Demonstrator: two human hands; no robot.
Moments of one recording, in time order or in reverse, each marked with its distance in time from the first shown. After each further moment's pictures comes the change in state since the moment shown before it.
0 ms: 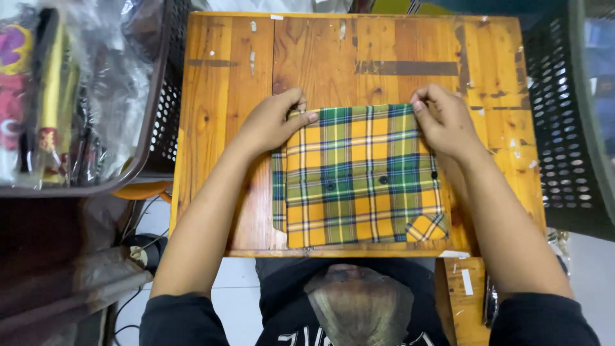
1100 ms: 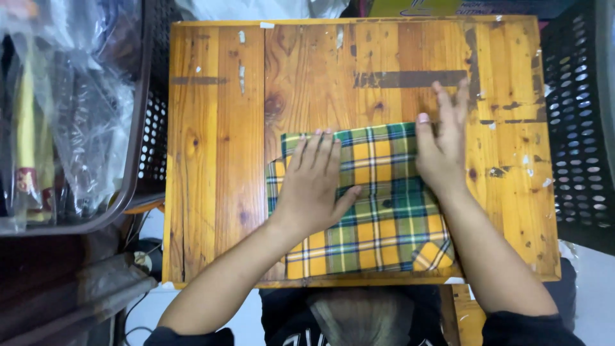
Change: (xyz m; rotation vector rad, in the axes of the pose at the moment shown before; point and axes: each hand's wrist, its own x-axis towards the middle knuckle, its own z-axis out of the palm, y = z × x) left_hand -0.022 0.046 0.069 0.551 0.118 0.164; right_hand 0.007 -0.063 0.011 0.239 0.219 0.355
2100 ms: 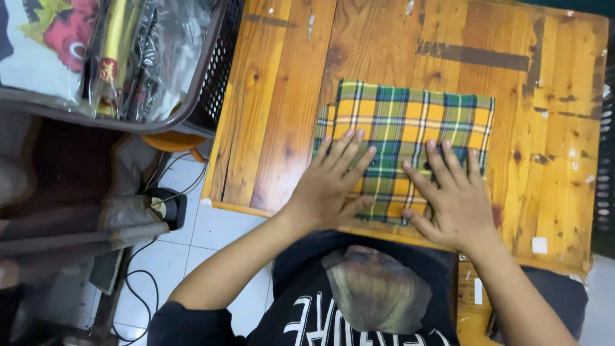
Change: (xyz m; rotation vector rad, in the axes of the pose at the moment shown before) left_hand -0.089 0.008 0.004 -0.137 0.174 0.058; right_hand -0.107 -0.008 -0.006 -0.673 -0.357 -0.673
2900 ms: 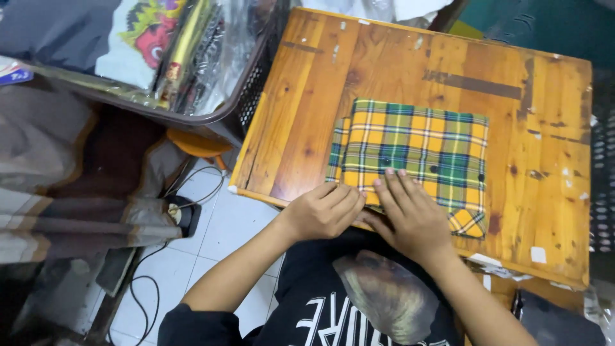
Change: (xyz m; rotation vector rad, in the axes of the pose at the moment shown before) left_hand -0.026 0.020 -0.032 0.431 0.446 0.536; right_hand 0.009 -0.060 0.011 -0.142 0.453 -0.236
